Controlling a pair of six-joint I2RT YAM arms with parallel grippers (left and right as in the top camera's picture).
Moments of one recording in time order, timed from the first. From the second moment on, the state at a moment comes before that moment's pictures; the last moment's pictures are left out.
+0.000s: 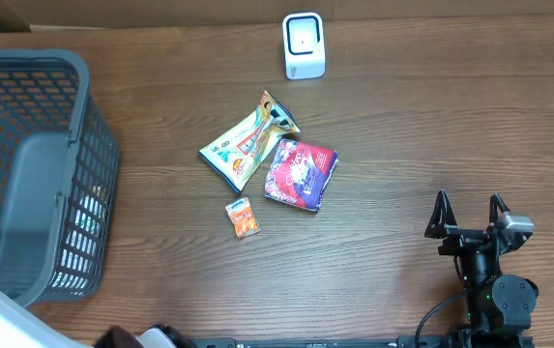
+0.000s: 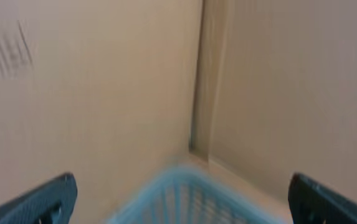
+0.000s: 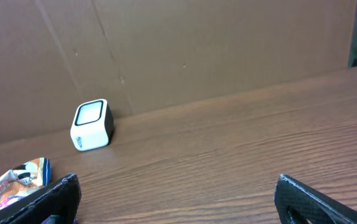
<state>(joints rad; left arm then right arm) 0.79 1.46 2.17 -0.80 0.15 -0.02 -0.02 0.01 0.02 -0.04 -0.02 0.23</state>
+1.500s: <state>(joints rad) 0.75 1.52 1.57 -1.26 -0.04 0.12 -0.02 0.01 0.02 -0.03 -0.02 0.23</state>
